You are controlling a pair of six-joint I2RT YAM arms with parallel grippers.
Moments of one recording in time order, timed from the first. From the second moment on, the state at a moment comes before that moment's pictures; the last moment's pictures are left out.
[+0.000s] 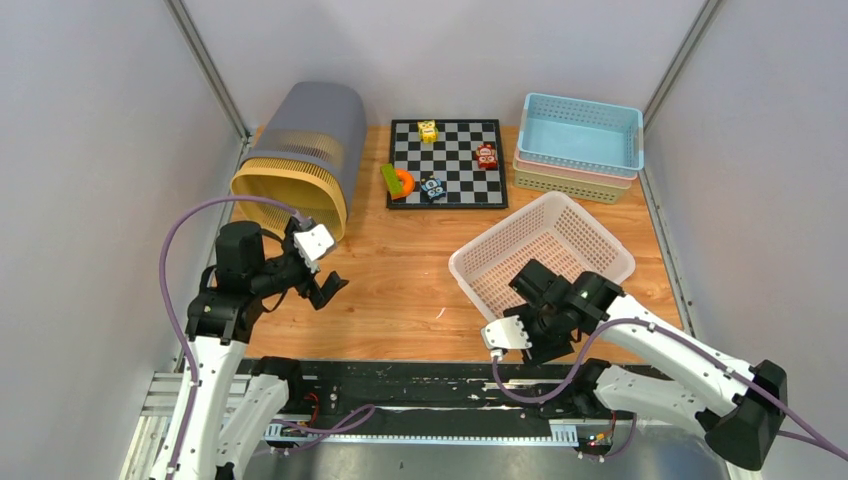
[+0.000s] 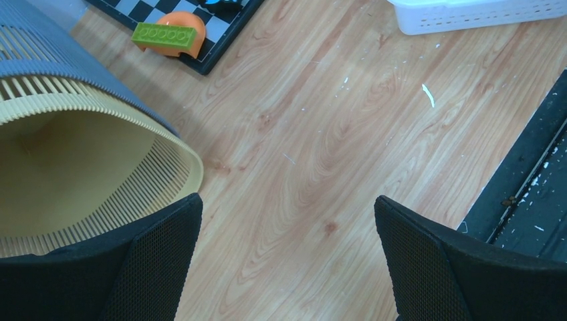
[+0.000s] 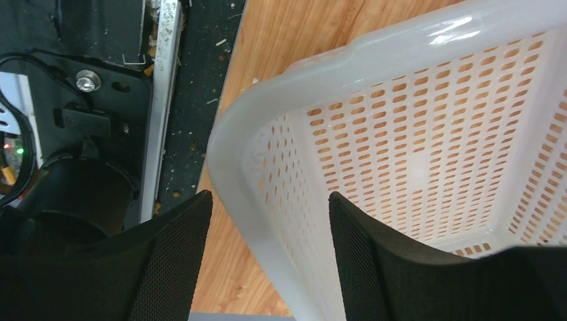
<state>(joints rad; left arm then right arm) -0.09 0.66 0.84 -0.75 0.65 0.60 0.85 0.95 0.81 -1.24 -0.10 -1.08</state>
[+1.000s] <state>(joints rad) -0.38 0.92 0.99 -0.58 0.61 0.84 0.85 1.10 1.18 -1.34 -0.47 -1.03</state>
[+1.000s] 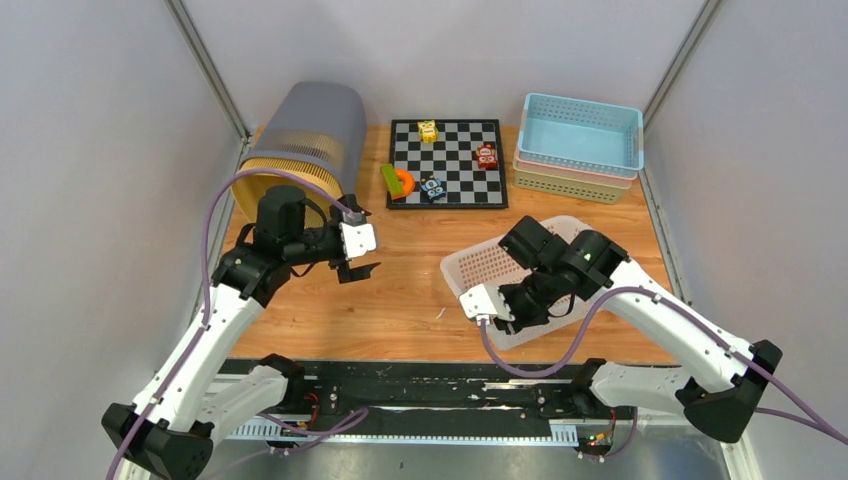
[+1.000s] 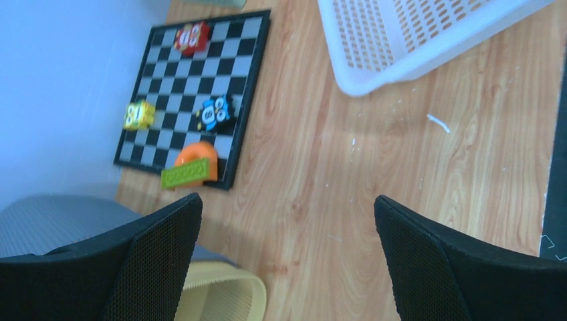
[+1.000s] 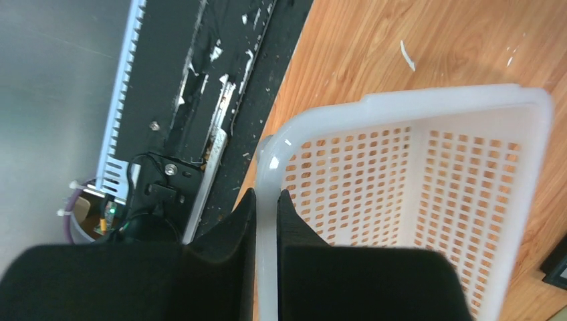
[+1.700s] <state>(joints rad) -0.49 0.98 0.86 -0.42 0.96 0.85 0.82 1.31 1.53 -1.49 -0.63 -1.02</state>
